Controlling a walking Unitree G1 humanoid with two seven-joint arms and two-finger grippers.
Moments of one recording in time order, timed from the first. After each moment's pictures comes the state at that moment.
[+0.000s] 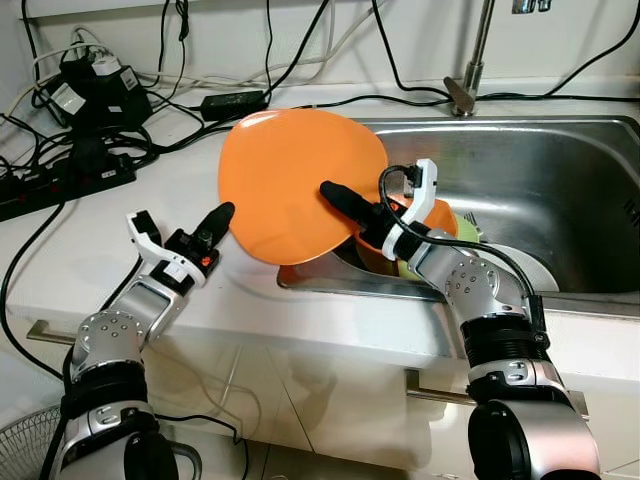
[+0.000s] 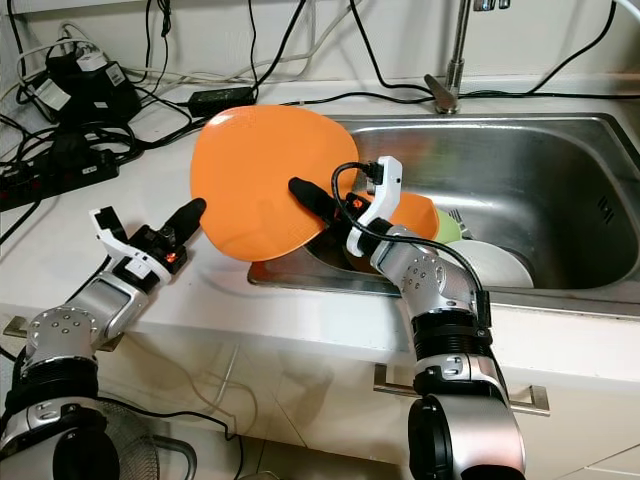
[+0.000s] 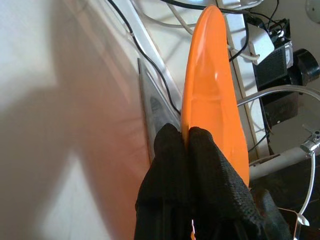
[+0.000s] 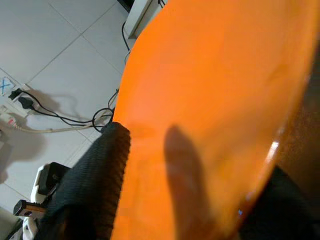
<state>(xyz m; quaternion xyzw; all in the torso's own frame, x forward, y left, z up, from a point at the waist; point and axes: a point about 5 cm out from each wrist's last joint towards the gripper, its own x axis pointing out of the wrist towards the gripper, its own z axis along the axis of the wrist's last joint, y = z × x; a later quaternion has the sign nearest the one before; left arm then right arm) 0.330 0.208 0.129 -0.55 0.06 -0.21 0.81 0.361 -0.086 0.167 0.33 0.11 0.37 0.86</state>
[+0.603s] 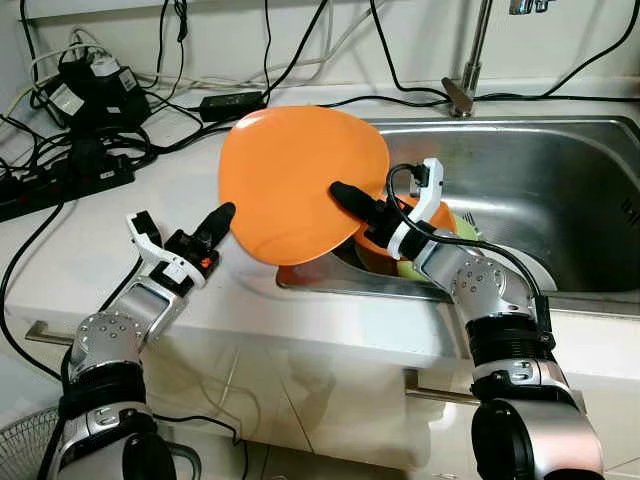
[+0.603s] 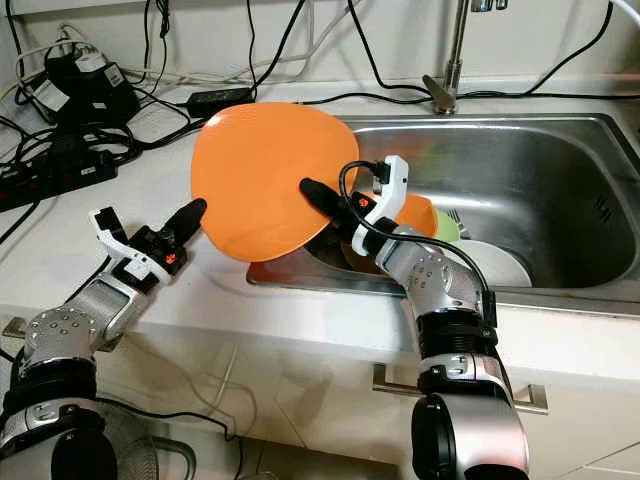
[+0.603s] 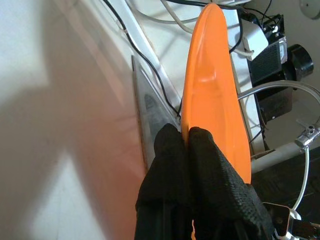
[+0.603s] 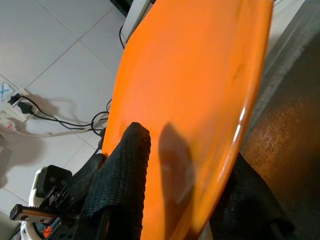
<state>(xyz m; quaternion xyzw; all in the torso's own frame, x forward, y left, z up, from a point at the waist) 0.330 0.208 0.131 -0.55 0.06 -0.22 0.80 0.361 -0.092 0.167 0.33 0.11 0.36 0.86</state>
